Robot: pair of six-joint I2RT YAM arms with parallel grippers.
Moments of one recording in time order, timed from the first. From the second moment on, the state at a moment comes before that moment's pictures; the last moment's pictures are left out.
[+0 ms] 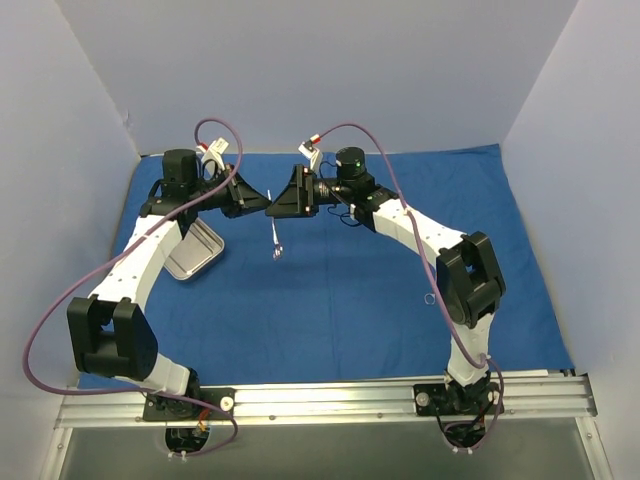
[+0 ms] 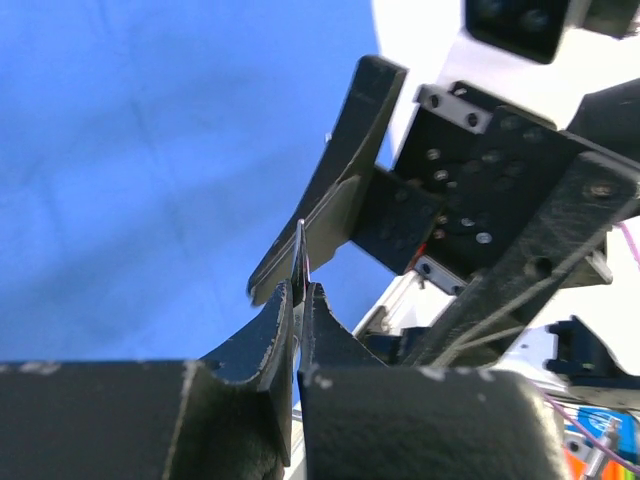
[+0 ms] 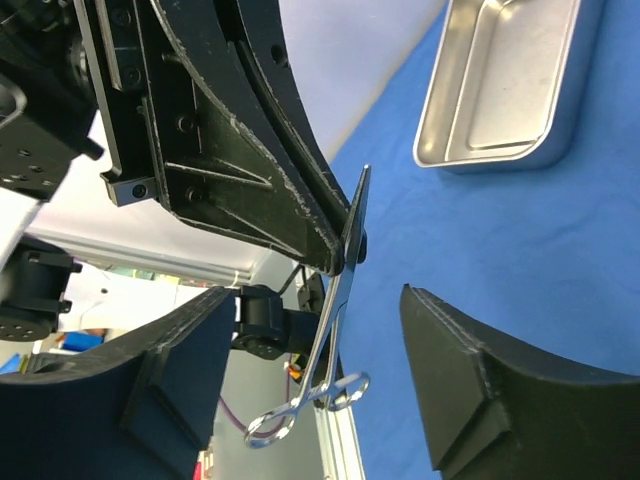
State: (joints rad) left arm -0.14 1.51 1.31 -0.34 0.77 -0.70; right arm 0.57 1.92 1.51 0.19 -0.92 0.81
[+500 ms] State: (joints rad) left arm -0.14 1.50 1.28 -0.10 0.88 -0.87; right arm 0.61 1.92 1.51 0.23 -0.96 0.86
